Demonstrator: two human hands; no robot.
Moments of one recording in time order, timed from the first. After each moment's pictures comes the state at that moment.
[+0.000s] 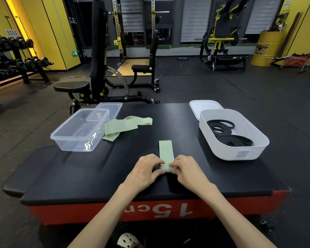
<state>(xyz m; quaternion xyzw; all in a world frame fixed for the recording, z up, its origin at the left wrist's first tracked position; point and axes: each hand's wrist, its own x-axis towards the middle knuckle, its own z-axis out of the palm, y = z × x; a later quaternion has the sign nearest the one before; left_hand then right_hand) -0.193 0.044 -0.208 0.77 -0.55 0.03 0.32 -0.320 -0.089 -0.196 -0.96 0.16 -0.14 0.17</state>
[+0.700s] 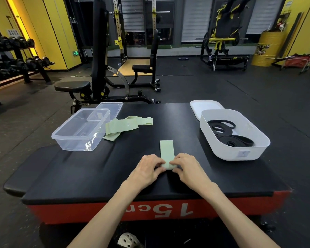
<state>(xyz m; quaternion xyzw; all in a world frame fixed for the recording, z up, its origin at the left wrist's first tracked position) -0.192 0.037 -0.211 0.79 -0.53 0.01 0.31 -0.323 -0.092 -0.194 -0.96 0.14 -0.17 0.17</state>
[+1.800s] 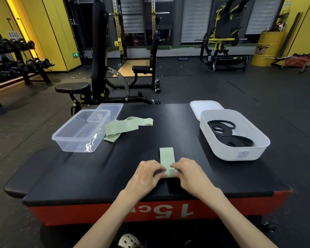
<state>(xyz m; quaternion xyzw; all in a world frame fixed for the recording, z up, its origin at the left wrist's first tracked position) -0.207 0.052 -0.208 0.76 -0.55 0.03 0.34 -0.333 -0.082 -0.191 -0.97 0.15 -0.13 0.13</state>
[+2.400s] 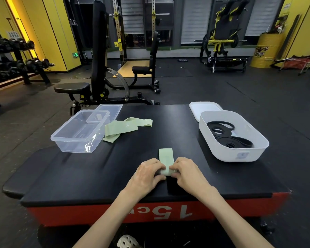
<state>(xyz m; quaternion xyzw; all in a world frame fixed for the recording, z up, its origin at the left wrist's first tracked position) -0.203 0.048 -0.212 0.75 -0.57 0.06 0.33 -0.325 -0.083 -0.189 -0.97 0.15 -0.13 0.14</state>
